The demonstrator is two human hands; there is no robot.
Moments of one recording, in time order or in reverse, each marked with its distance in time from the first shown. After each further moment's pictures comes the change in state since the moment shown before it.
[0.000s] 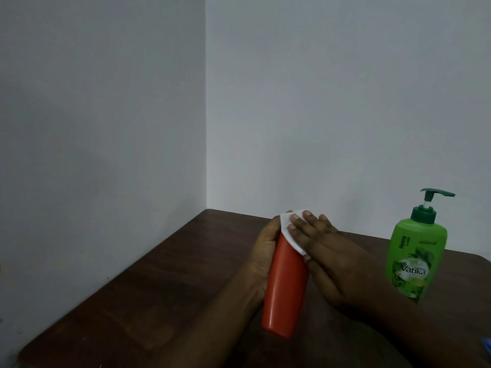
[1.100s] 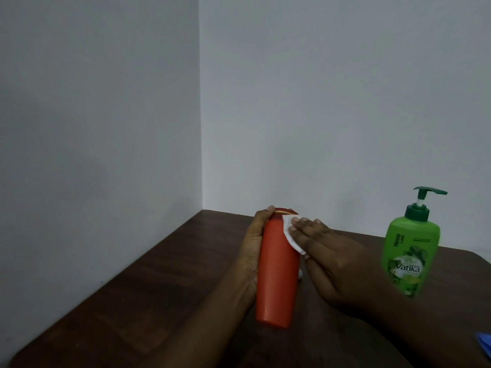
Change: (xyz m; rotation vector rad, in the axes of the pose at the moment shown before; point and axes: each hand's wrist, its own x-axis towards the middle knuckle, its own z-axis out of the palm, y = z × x) left_hand -0.006 0.015 0.004 -0.005 -0.005 0.030; right_hand -0.003 0.004 -0.004 -0.070 0.053 0.008
